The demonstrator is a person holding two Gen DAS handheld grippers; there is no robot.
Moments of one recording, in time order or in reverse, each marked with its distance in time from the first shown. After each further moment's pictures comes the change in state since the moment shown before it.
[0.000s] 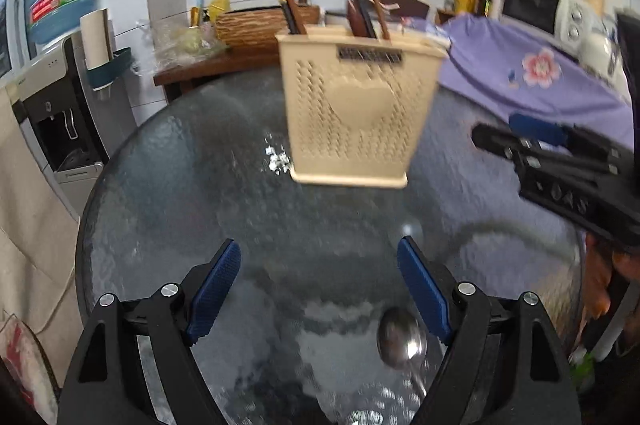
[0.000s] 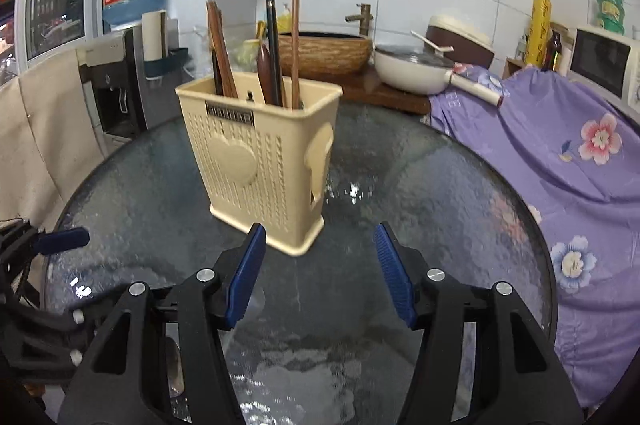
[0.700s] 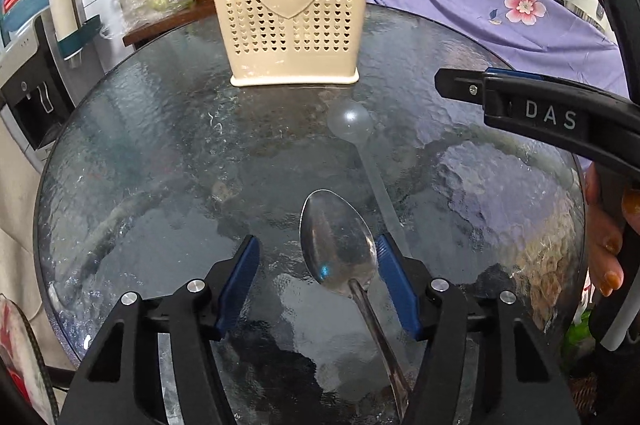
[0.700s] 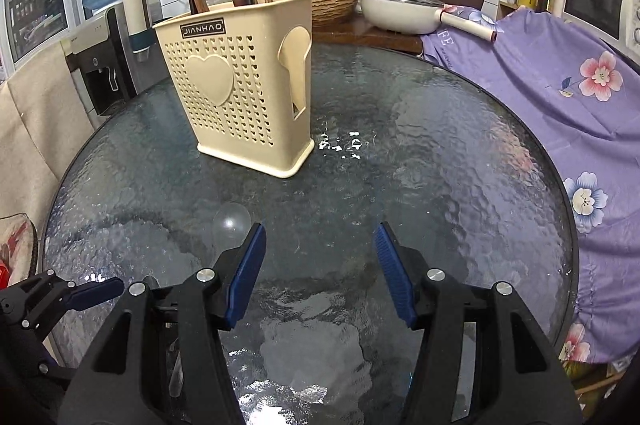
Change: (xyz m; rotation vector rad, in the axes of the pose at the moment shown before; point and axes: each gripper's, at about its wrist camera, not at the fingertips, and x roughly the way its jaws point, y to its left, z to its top) left arm 0.027 -0.037 -0.056 0.043 0.161 -0.039; right arm 0.013 -0.014 -0.041 0.079 0.145 0.011
